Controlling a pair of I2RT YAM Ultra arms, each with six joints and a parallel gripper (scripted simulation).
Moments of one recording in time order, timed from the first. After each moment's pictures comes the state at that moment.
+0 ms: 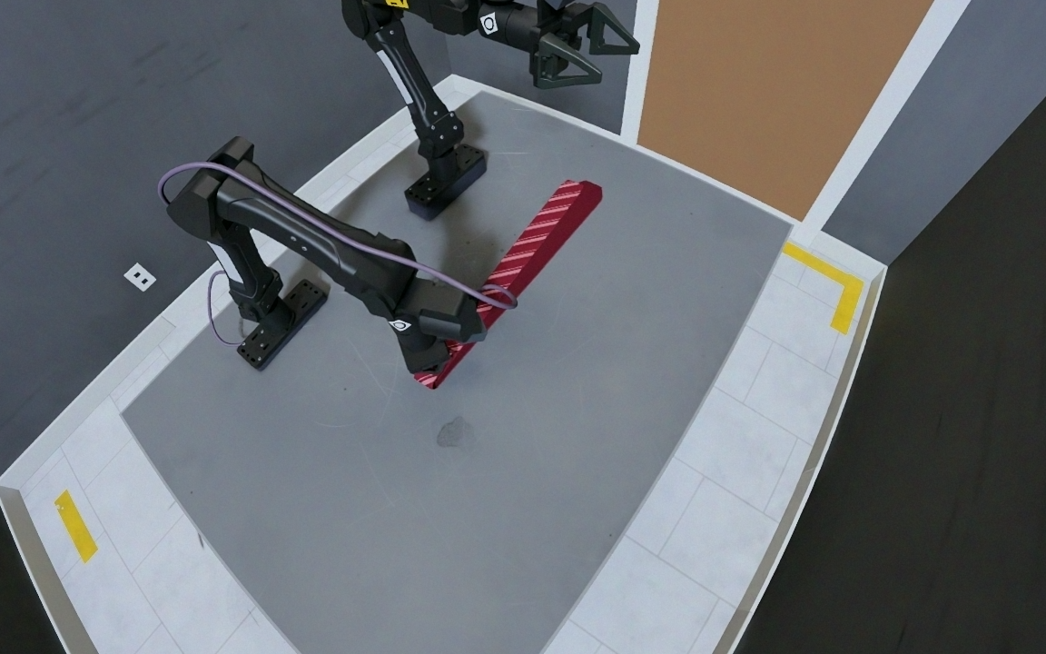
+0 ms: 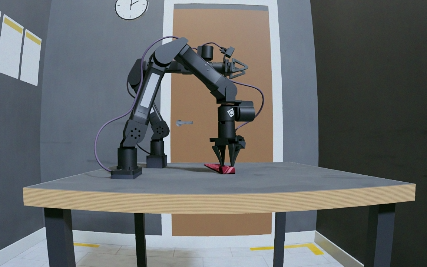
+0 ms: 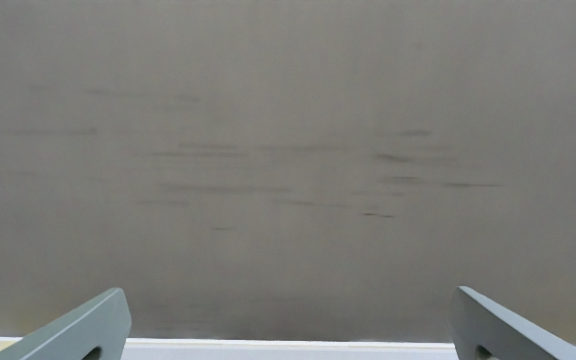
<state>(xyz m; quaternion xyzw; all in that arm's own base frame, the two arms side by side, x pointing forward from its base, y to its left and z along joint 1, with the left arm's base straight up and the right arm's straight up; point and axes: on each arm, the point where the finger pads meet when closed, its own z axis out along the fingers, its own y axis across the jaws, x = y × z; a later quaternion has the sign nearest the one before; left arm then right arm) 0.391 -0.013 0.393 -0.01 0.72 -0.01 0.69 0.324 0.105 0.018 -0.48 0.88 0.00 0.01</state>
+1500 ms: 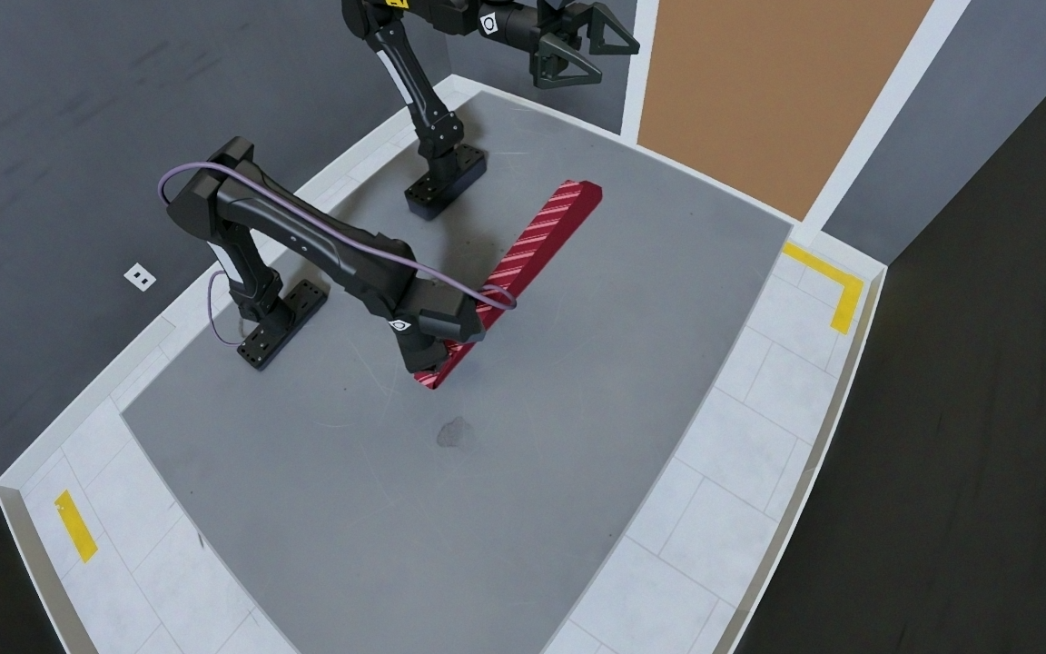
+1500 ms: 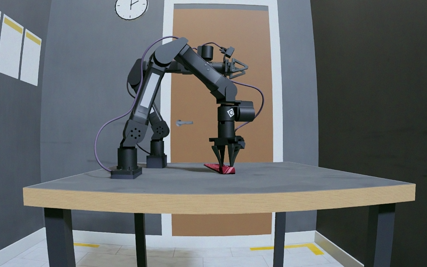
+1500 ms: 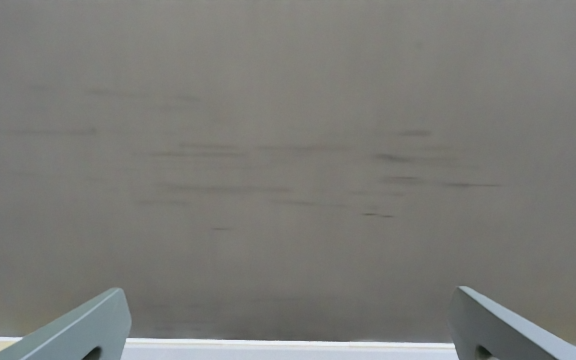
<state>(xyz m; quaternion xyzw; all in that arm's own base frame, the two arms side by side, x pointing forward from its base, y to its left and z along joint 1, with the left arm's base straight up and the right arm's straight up) 0.391 -0.013 0.393 -0.01 0.72 -0.01 0.69 0.322 0.104 0.018 -0.48 0.88 0.00 0.01</state>
